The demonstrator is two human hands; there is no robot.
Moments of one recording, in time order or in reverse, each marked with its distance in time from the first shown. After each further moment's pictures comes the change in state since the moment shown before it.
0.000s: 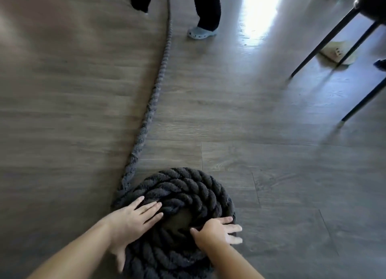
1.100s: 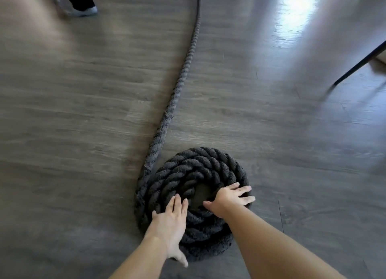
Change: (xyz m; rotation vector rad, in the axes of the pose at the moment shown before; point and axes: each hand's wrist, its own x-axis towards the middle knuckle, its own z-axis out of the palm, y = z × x) left_hand 0.065 0.020 -0.070 -0.464 0.015 -0.507; right_hand 0.073 -0.112 -0.071 -0.351 0.094 -0.277
